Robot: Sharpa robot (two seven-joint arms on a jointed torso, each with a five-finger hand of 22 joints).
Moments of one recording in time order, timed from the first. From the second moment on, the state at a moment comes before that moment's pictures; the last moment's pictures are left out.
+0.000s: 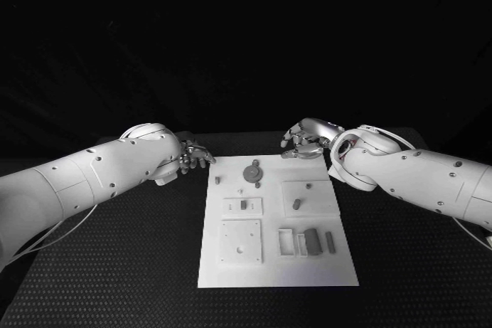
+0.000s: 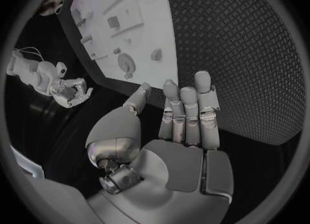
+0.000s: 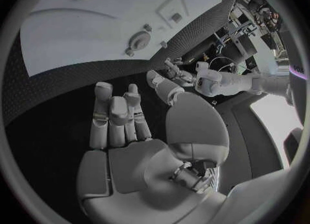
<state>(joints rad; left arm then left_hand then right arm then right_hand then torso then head) 1.33 -0.51 -0.09 1.01 -1.11 0.04 -0.46 0.69 -0.02 0.41 -0.27 0.05 1.01 0.07 0.27 0.85 1.18 -0.04 0.98 0.74 1.05 -0.14 1.21 0.78 0.01 1.19 -0.24 0.43 1.30 1.28 -0.72 -0.05 1.28 -1.30 -0.29 -0.04 1.04 -0.16 0.61 -0.18 0.07 0.91 0.13 0.22 0.55 1.02 0.03 1.15 1.04 1.19 -0.08 1.42 0.92 0.25 1.13 -0.01 0.87 1.31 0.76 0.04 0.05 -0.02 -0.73</state>
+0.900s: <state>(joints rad) 1.29 -0.44 -0.09 0.92 -1.13 0.16 -0.44 0.68 -0.02 0.42 -0.25 0.06 0.97 0.08 0.23 0.82 1.16 -0.02 0.98 0.74 1.04 -0.12 1.21 0.77 0.01 1.18 -0.23 0.41 1.30 1.28 -0.71 -0.05 1.28 -1.29 -0.29 -0.04 1.04 -0.16 0.61 -0.18 0.07 0.91 0.13 0.21 0.55 1.02 0.03 1.15 1.04 1.19 -0.08 1.42 0.92 0.25 1.13 -0.01 0.87 1.31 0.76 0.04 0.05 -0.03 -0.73</state>
